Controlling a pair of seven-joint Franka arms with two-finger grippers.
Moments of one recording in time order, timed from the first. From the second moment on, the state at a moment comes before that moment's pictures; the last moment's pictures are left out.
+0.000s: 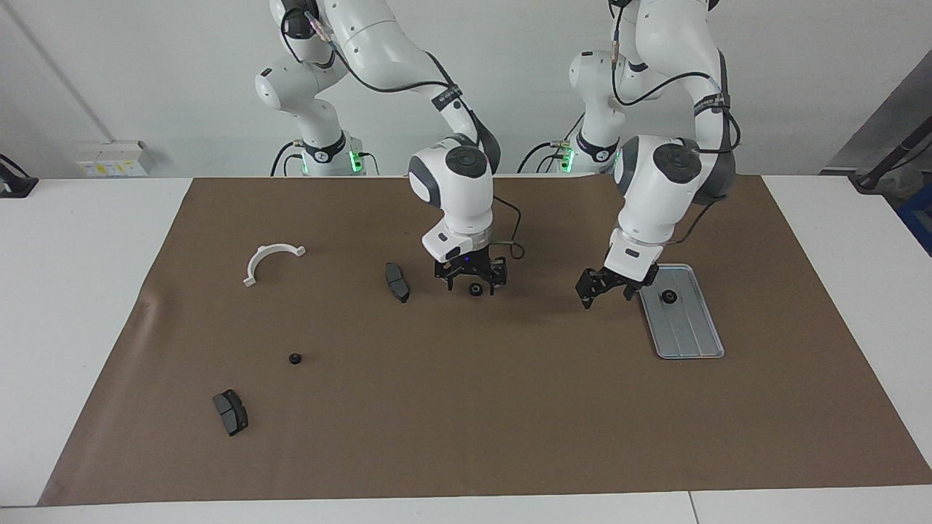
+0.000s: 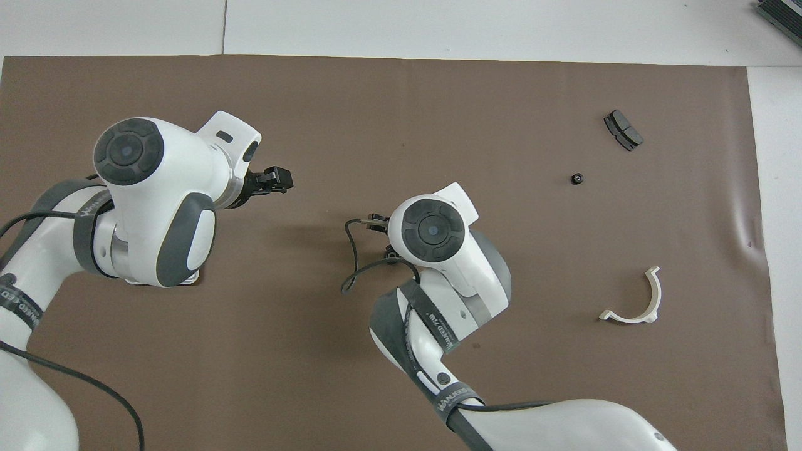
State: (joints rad) left arm -0.34 0.20 0.00 -1.91 -0.04 2.24 -0.49; right arm 0.75 0.37 -0.20 -1.80 0.03 2.32 0.80
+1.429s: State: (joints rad) left arm -0.71 0.43 0.00 -1.84 -0.05 2.30 -0.73; right arm 0.21 0.51 -0.20 -1.71 0.11 2.29 -0.14
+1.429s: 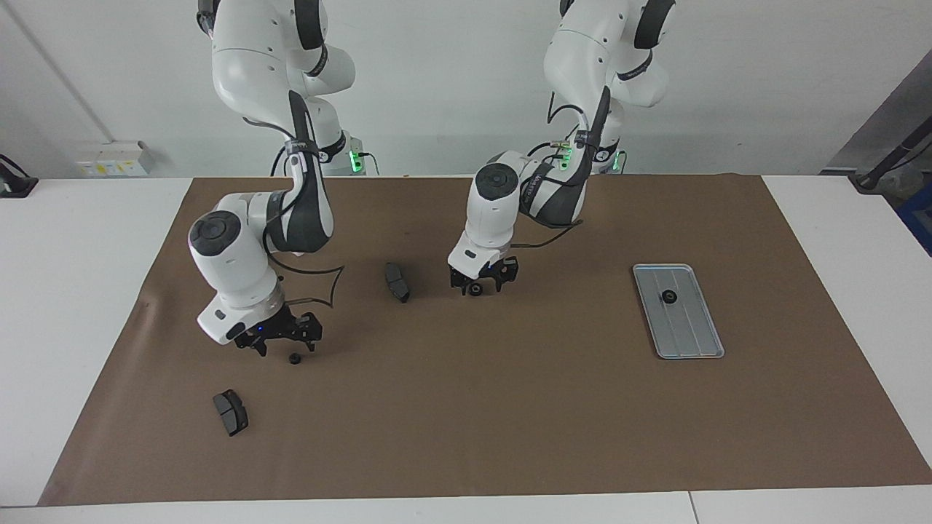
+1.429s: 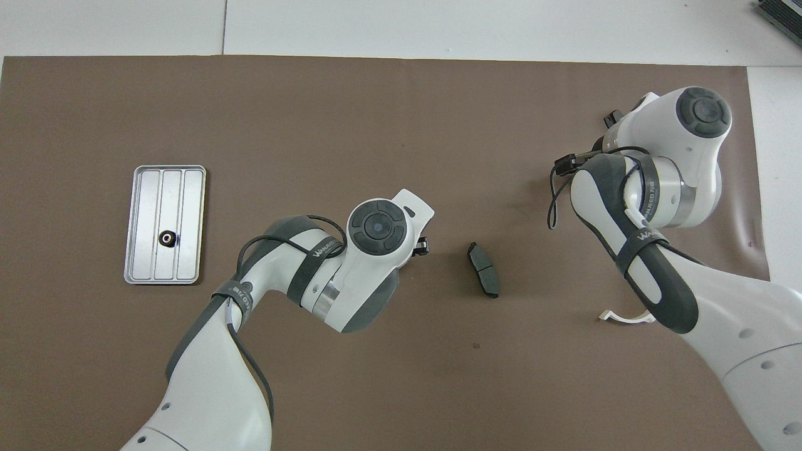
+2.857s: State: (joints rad) left arm -0.51 0.37 0.03 -1.71 -0.05 2.15 -0.69; right arm 0.21 0.49 -0.19 -1.78 0.12 2.32 -0.21
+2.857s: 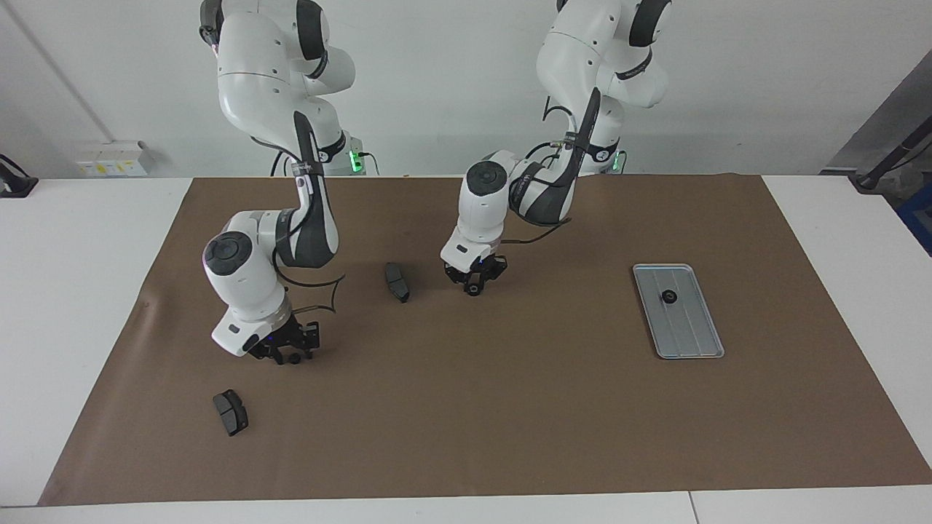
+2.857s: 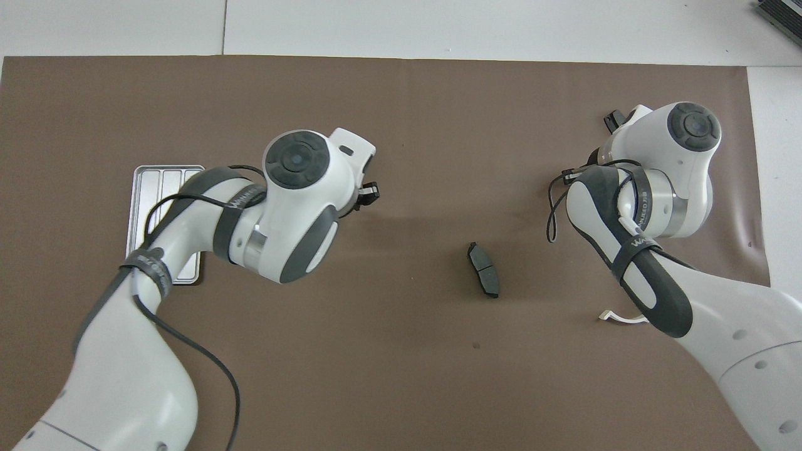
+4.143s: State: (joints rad) left arm -0.01 0.23 0.02 -2.04 -0.08 2.33 0.06; right arm 0.60 0.33 -0.17 -1.70 0.12 2.14 0.57
